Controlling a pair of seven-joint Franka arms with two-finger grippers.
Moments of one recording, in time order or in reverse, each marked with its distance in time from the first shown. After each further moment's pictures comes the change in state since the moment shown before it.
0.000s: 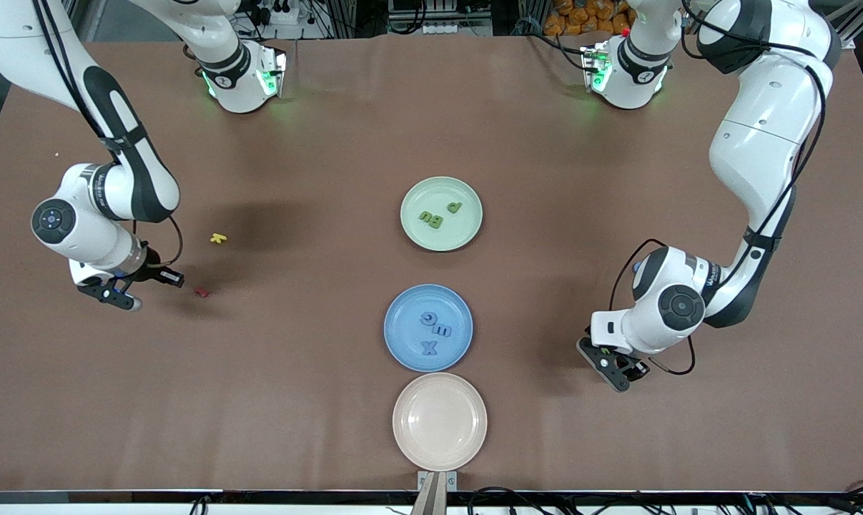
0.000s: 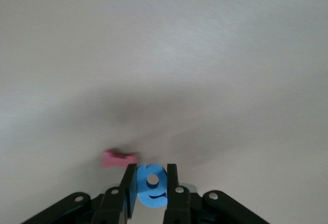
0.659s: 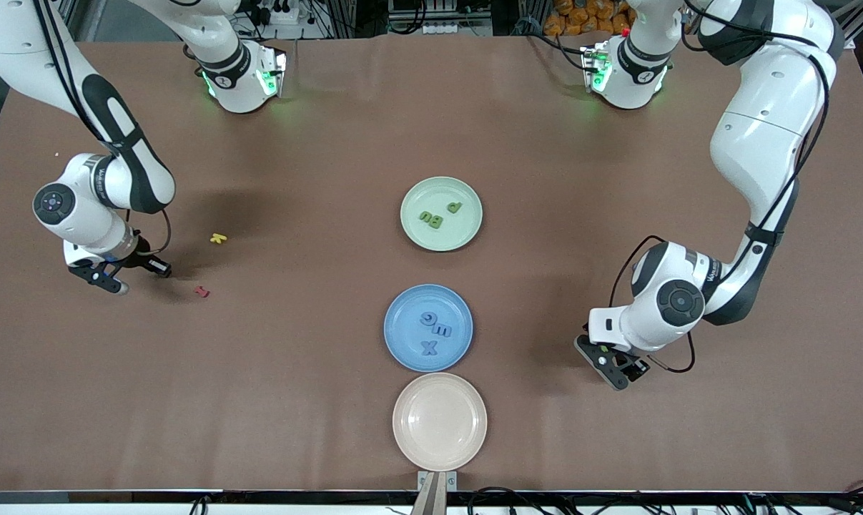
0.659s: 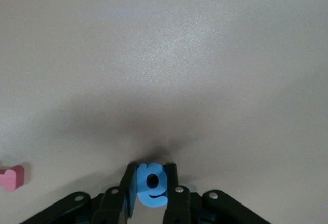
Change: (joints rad) left arm -0.003 -0.031 -0.012 -0.014 0.000 -0.017 -0.016; right arm -0.004 0.025 -0.118 -0.139 -0.027 0.205 -0.011
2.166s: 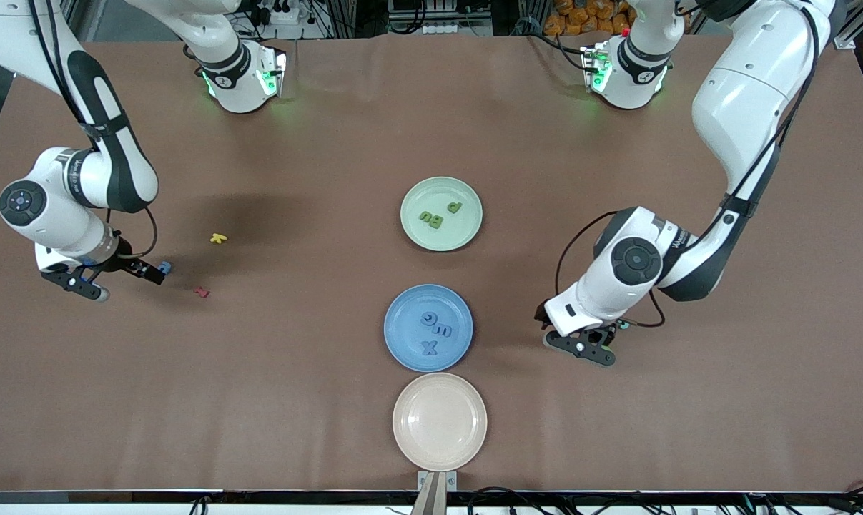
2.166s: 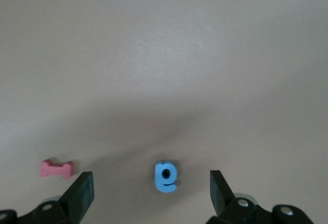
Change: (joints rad) left arm -0.051 -0.137 -0.082 -0.099 0.000 -0.025 -0.628; right arm 0.062 -0.097 -0.035 0.074 -0.001 -0.170 -0.003
